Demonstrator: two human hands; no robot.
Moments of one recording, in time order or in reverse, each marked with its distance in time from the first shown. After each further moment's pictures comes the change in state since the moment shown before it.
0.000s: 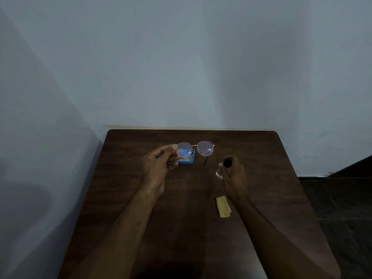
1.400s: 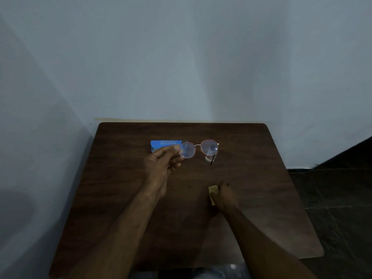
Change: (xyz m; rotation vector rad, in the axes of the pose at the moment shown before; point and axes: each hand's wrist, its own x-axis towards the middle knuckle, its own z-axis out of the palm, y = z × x) left_hand -0.041 -0.018 0.005 -0.096 -0.094 -0.065; right_hand -0.070 0.071 0.017 -0.525 -0.457 0.407
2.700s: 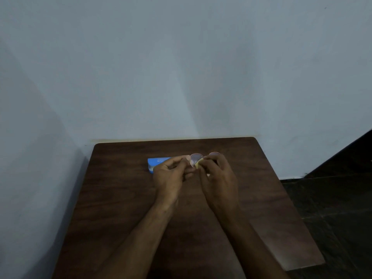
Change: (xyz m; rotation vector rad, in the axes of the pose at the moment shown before) left_hand -0.013 0.006 0.030 0.124 0.026 0.125; right_hand -0.114 -0.142 -0.131 0.276 0.761 -0.593
